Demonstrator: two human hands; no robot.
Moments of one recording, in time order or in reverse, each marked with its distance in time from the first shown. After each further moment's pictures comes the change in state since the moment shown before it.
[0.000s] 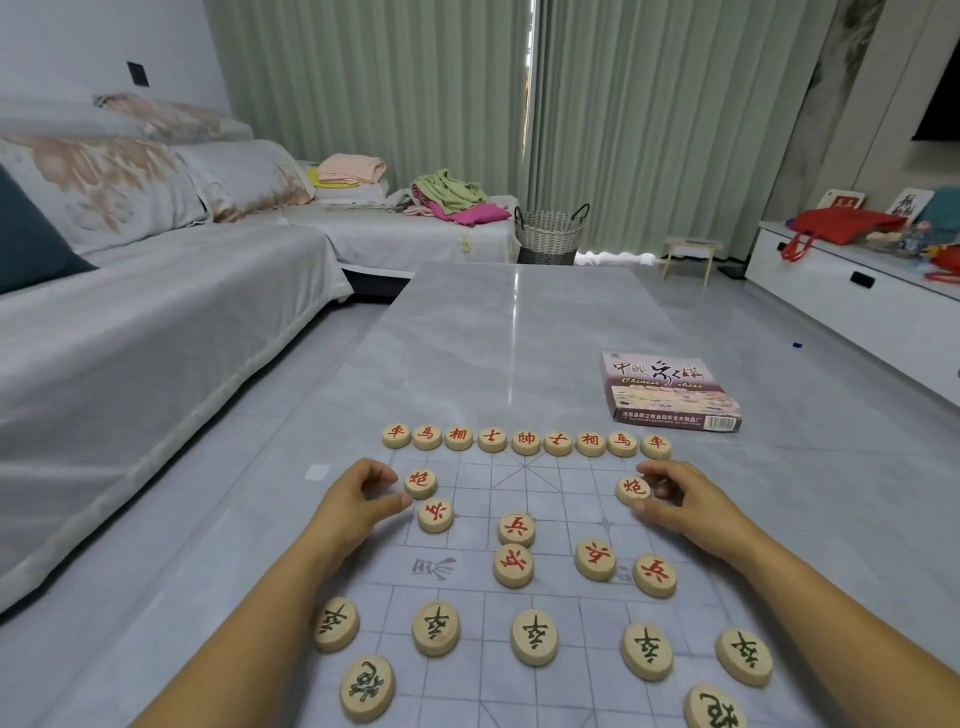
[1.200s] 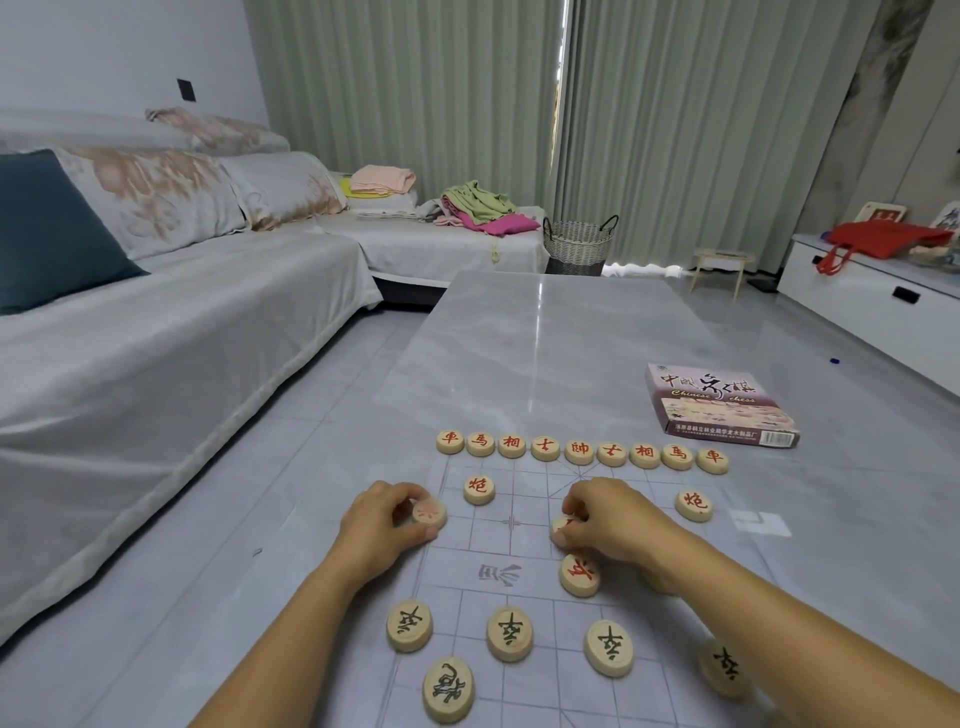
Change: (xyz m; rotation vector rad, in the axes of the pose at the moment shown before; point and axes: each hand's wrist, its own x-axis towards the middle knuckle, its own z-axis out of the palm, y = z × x) left_hand 0.001 -0.031 -0.039 0.374 -0.030 0.164; right_hand -0.002 -0.129 0.091 -0.505 -0.244 -0.023
